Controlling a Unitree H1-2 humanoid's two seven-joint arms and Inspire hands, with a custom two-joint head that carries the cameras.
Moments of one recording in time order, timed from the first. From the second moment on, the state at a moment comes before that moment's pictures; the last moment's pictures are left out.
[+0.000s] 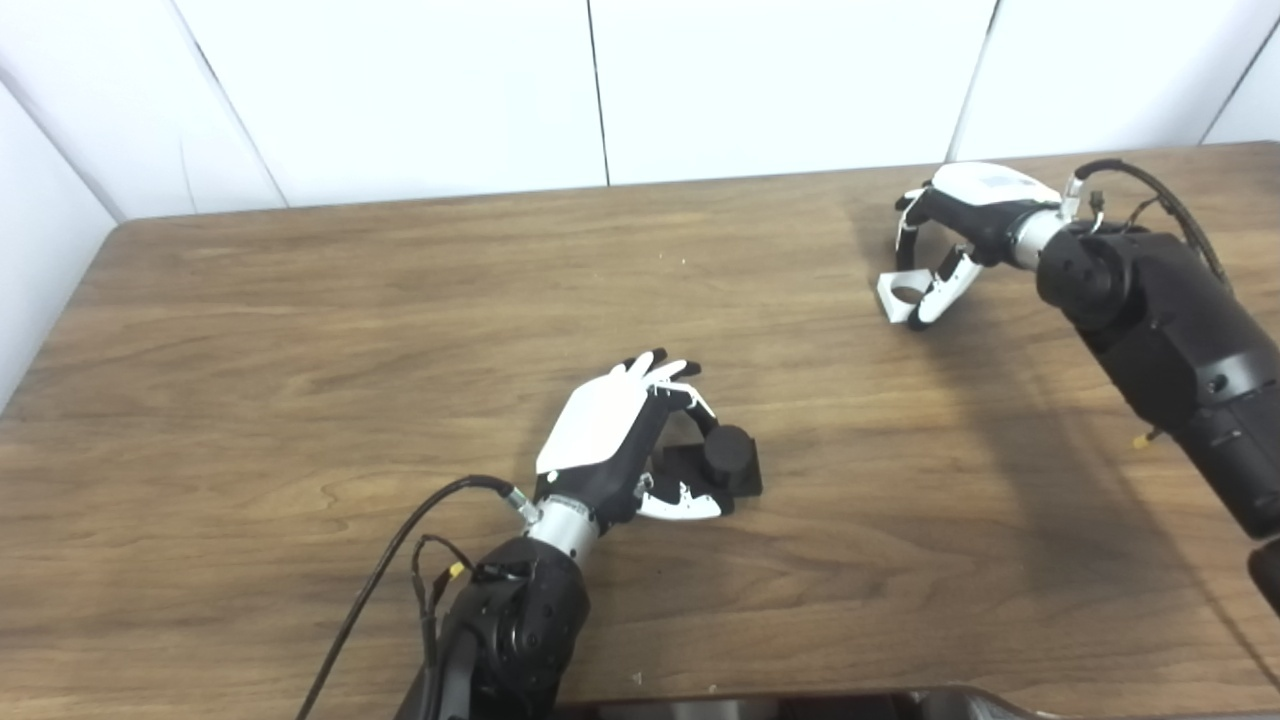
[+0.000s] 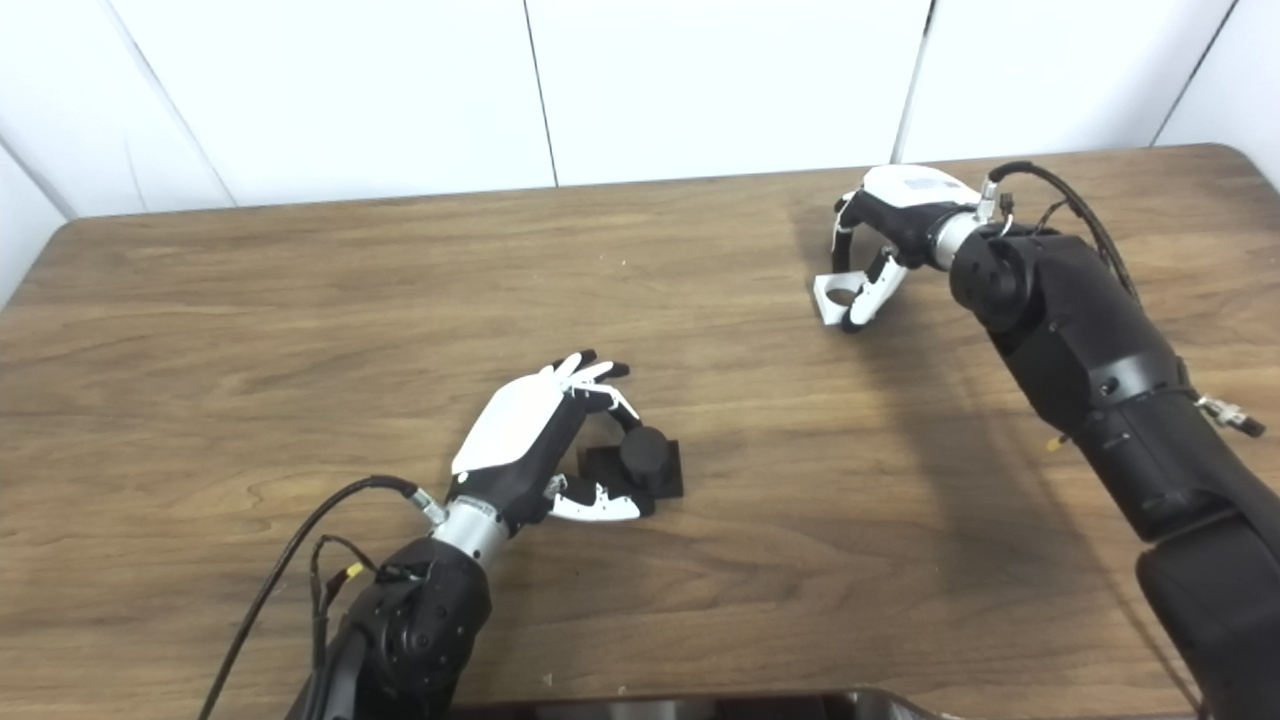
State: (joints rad) left arm -0.10 0.06 -0.44 -0.25 0.88 0.31 -0.24; right arm -0.73 -0.55 0.41 0.42 -0.74 0.12 0.42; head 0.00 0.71
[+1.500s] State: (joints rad) left arm -0.12 0.07 -0.44 -0.24 0.88 0.31 -0.25; right arm -0.59 -0.52 0.35 -0.36 -0.64 0.23 0.72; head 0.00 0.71
